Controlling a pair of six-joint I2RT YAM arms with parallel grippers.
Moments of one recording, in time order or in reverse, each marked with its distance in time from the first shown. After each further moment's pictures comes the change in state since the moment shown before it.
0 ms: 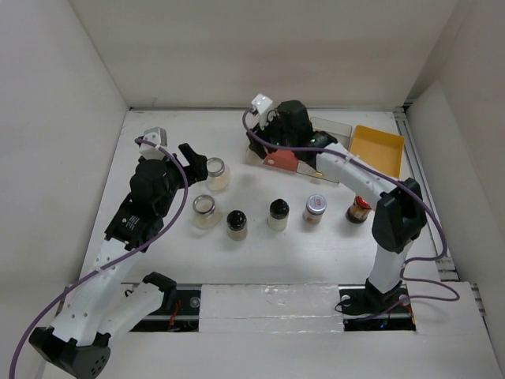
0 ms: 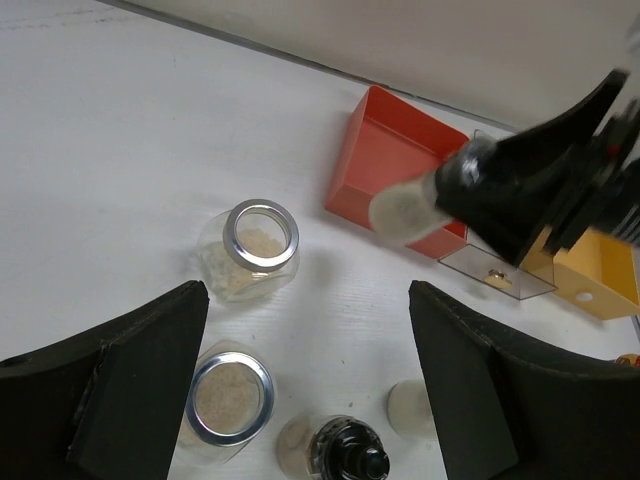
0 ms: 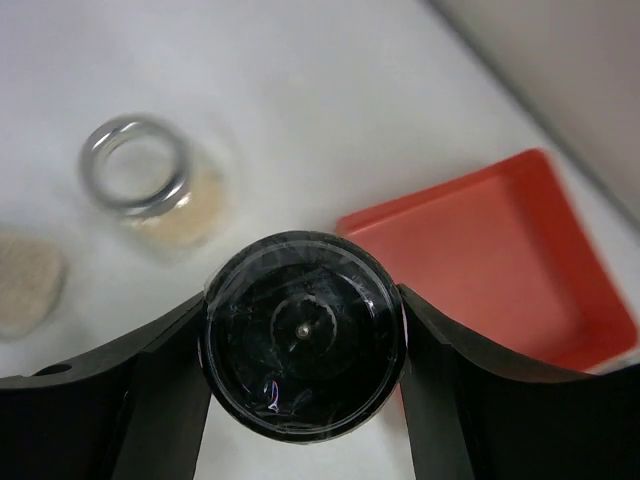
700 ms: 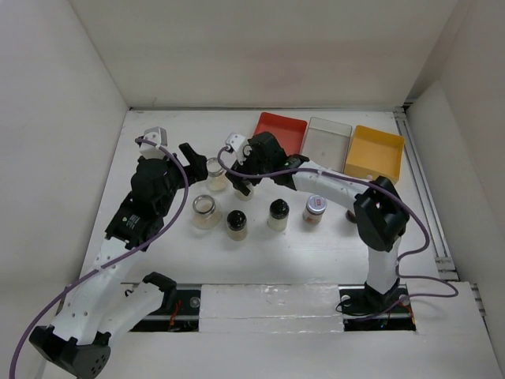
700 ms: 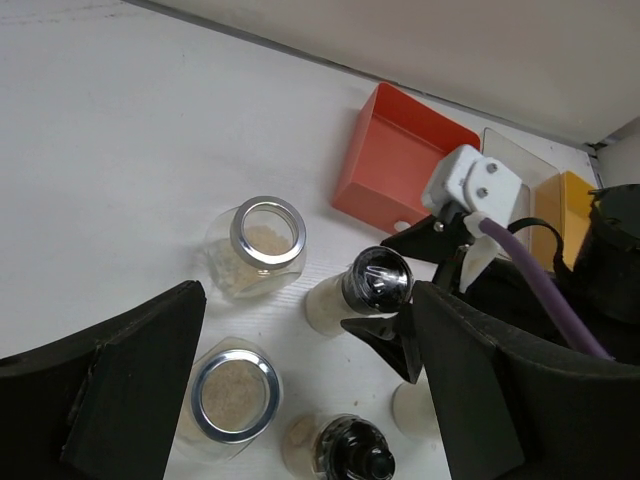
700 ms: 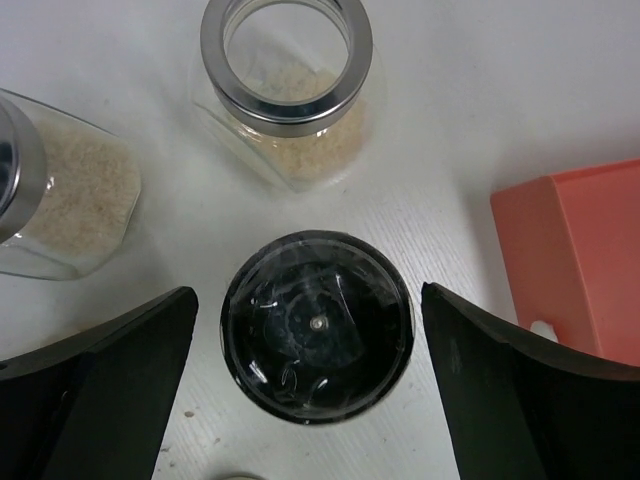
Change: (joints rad) left arm 0.000 0.008 0.007 -0.015 -0.015 0.000; right arm 0.129 0.081 -0.090 0.017 0.007 -0.012
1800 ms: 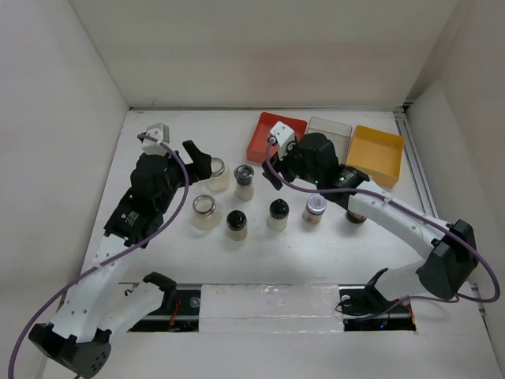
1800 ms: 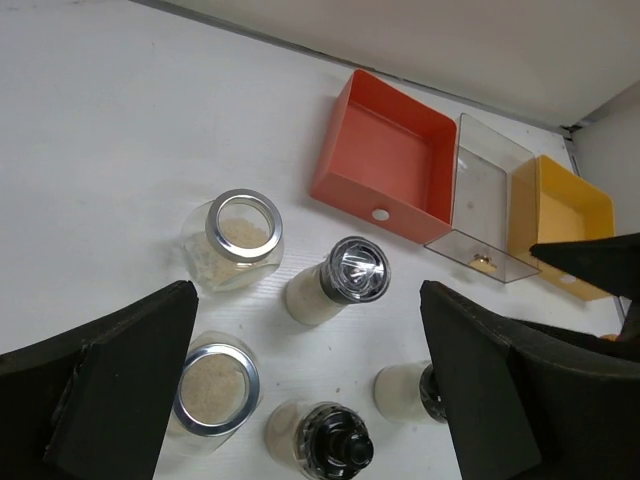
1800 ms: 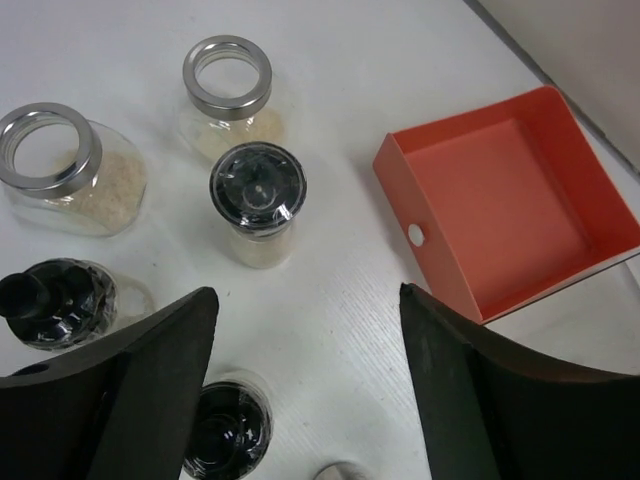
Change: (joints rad) left arm 0.000 0.028 0.048 -0.042 0.055 -0.018; right arm -0.057 -0.518 -0.312 0.037 0.075 0.047
